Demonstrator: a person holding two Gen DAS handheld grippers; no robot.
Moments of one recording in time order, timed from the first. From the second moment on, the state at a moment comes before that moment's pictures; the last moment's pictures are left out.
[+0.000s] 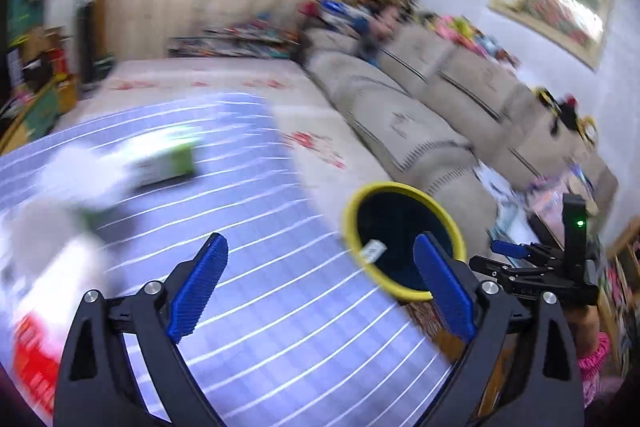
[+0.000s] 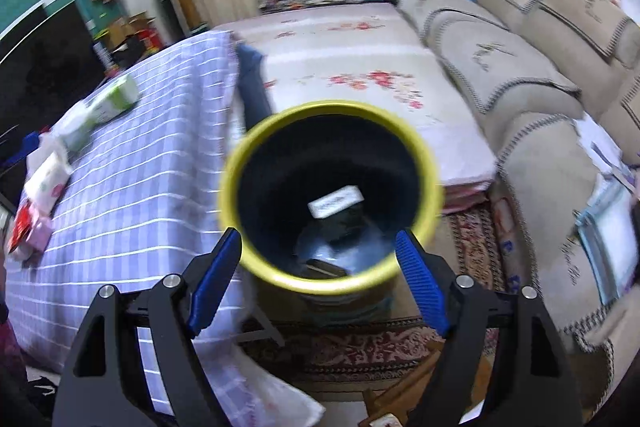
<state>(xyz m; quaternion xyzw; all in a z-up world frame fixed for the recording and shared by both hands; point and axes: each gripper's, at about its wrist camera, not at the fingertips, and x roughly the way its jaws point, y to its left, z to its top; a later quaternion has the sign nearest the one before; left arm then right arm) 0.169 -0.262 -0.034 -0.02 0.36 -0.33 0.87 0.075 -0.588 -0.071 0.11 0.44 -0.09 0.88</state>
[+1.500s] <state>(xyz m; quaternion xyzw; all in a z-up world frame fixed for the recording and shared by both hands) 0.068 0.034 -0.023 -0.08 0.28 -0.03 0.96 0.145 -0.186 -0.080 -0.20 0.35 0.30 0.86</state>
